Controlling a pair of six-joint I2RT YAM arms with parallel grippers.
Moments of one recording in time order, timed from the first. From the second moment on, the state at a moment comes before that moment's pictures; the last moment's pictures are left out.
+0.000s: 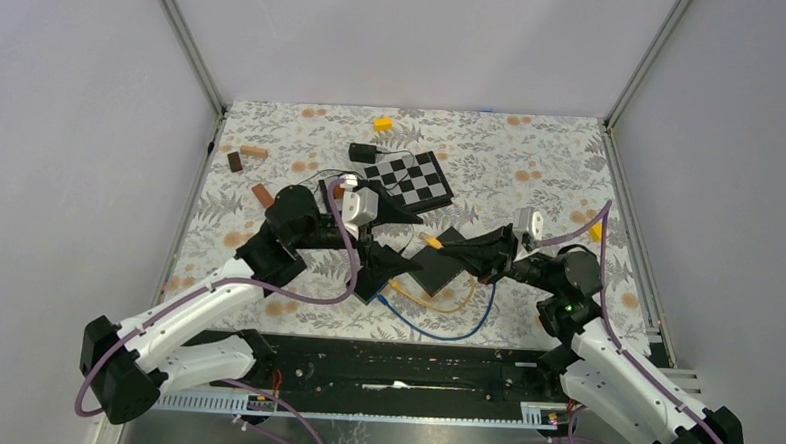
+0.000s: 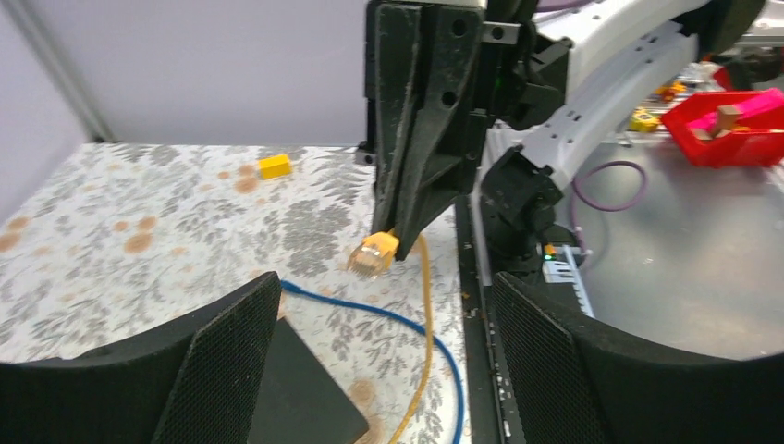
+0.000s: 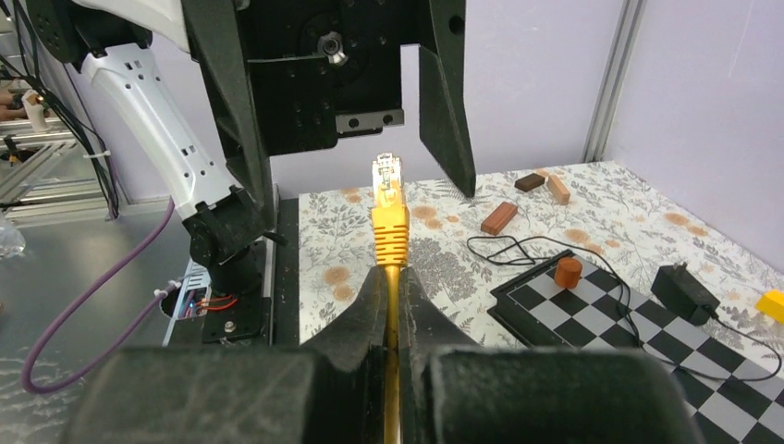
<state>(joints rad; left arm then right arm) -0.77 1.00 0.84 0.23 0.76 -0.03 0.54 0.72 0.40 0.72 -0.76 0.30</state>
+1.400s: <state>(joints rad) -0.72 1.10 0.82 0.49 0.64 -0.38 0.54 0.58 0.41 0.33 -0.52 0.23</state>
